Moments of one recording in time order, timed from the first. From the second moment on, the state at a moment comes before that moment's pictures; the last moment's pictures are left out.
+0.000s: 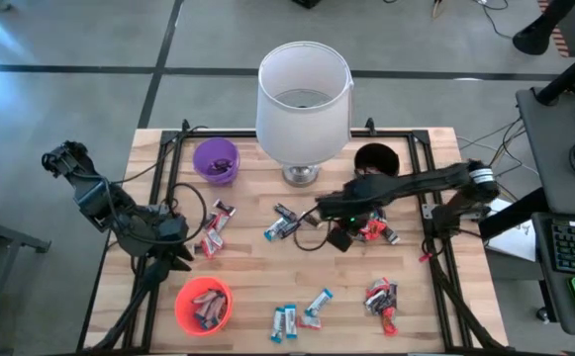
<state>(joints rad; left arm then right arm) -0.71 0.92 1.12 -1.01 -0.12 -0.89 0.08 1.67 1.47 -1.31 -0.07 0.75</state>
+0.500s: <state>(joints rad) -0.59 0.80 1.12 -1.21 -0.31 -0.80 -0.12 1.34 1.28 -1.30 0.03 0.82</state>
